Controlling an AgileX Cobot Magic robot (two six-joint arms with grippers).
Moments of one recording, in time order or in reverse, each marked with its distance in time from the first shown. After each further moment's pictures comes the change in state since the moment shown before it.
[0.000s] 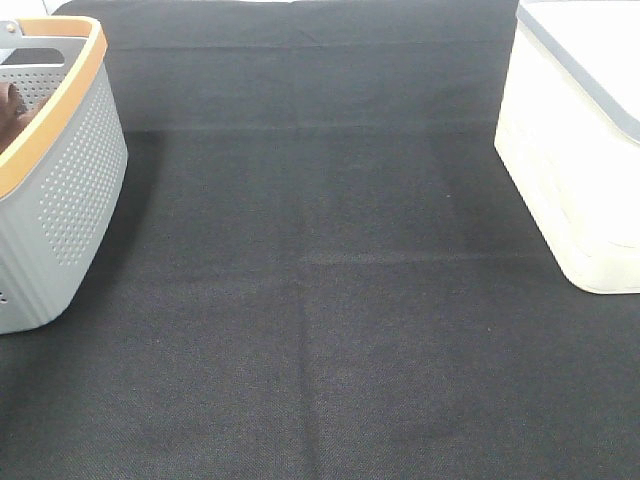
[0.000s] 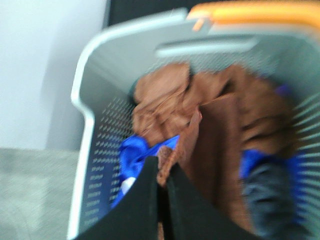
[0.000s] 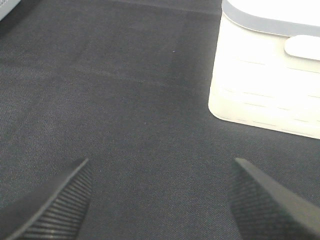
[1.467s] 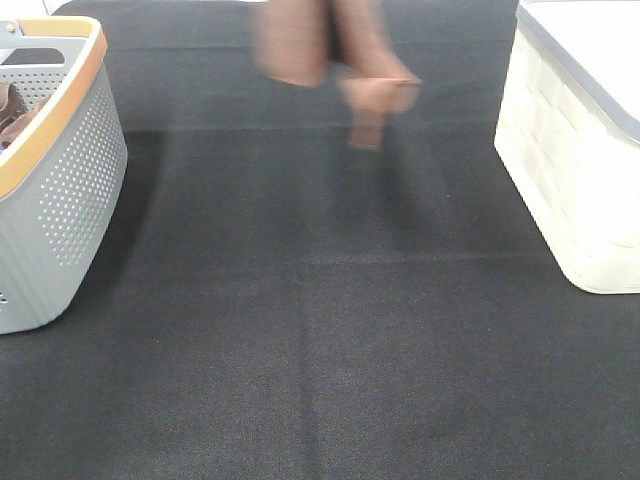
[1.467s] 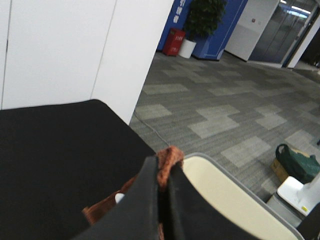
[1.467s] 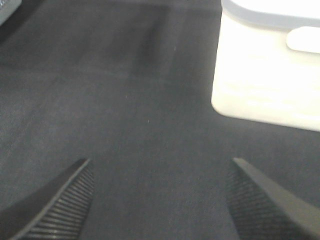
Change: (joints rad) left arm -0.337 -0.167 -0.041 -0.954 -0.566 0.282; right arm 0.000 0.042 0.000 0.003 -0.001 0.040
